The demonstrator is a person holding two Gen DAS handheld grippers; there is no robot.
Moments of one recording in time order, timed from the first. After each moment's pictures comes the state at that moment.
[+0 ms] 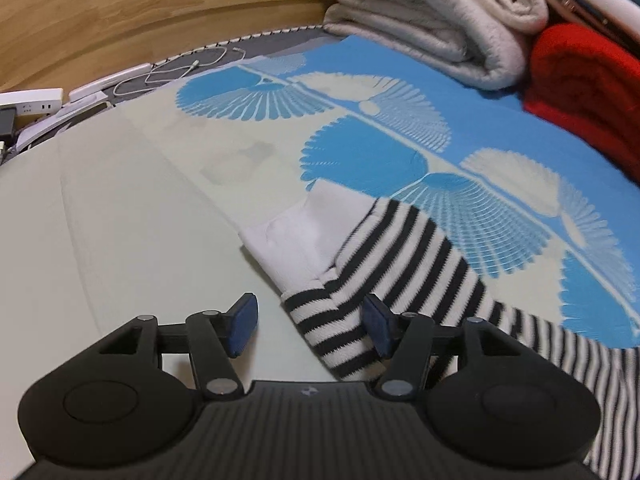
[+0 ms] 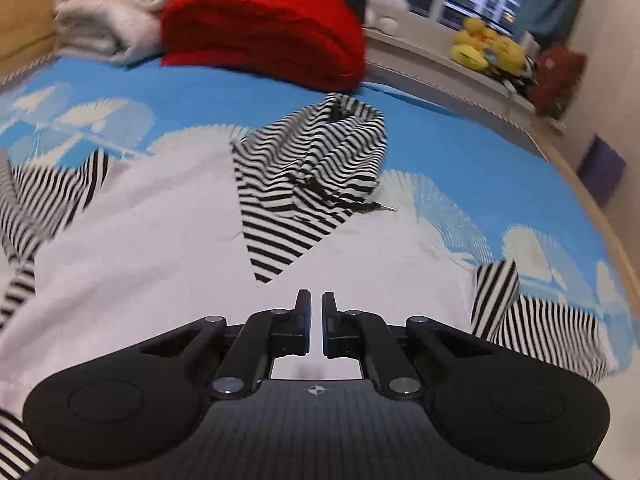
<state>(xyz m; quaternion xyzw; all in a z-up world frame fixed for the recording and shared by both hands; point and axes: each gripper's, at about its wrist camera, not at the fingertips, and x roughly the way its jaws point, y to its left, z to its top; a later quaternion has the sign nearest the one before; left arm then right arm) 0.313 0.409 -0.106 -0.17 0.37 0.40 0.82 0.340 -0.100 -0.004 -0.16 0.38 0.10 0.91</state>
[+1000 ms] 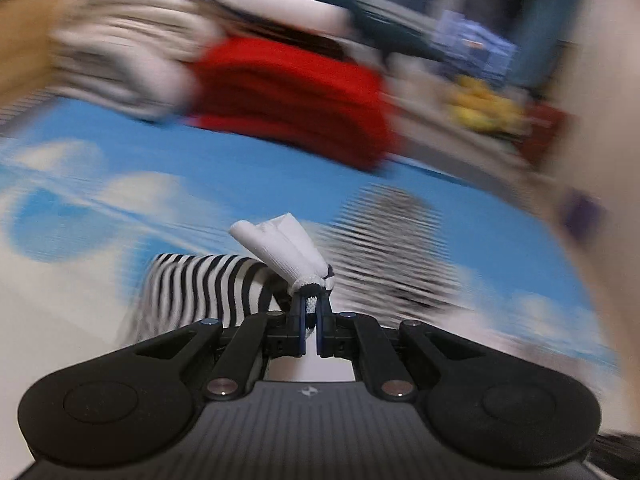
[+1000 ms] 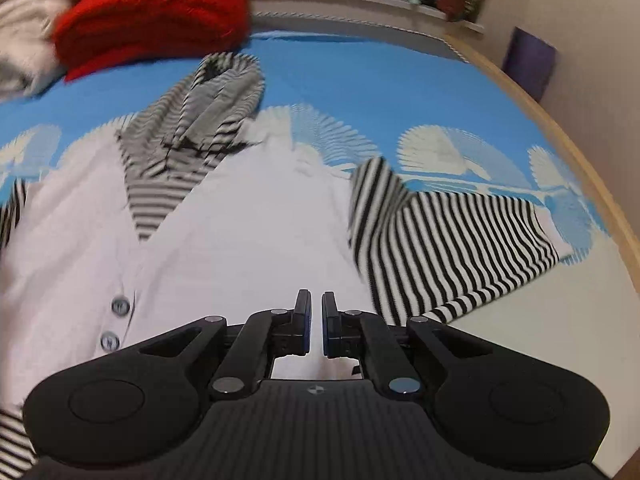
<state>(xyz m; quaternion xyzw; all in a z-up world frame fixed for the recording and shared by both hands) 0.325 0.079 0.053 -0.17 0.33 0.02 0.93 0.322 -0.238 0.015 -0.01 0.44 -0.01 0.90</state>
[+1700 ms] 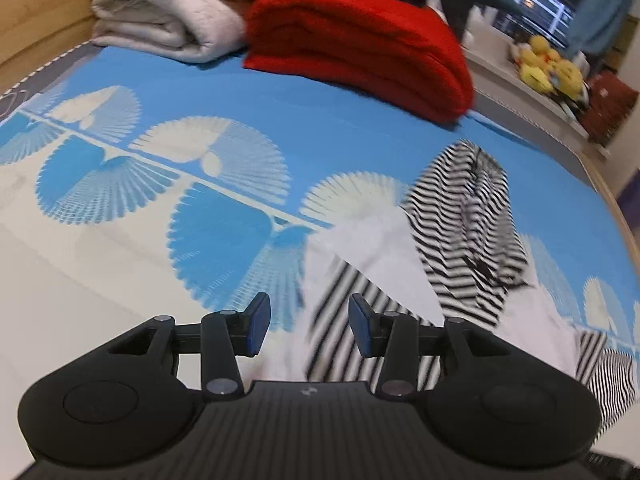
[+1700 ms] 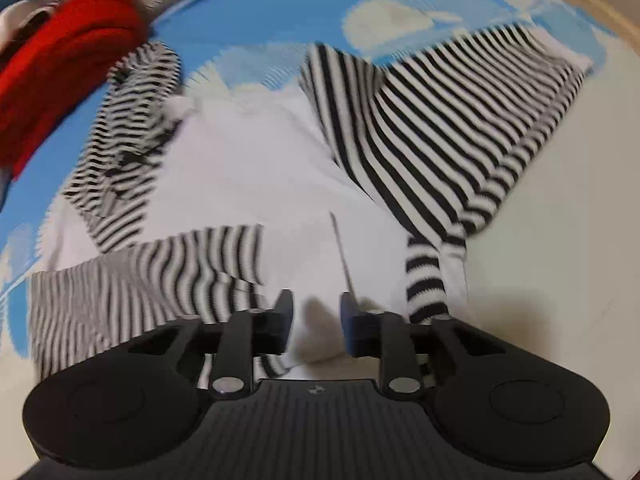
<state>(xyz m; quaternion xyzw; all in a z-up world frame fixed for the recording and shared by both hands) 0.377 0.157 0.007 -0.16 0.42 0.14 0.88 0.361 -0.268 -0.069 0.20 0.53 -0.09 0.82</state>
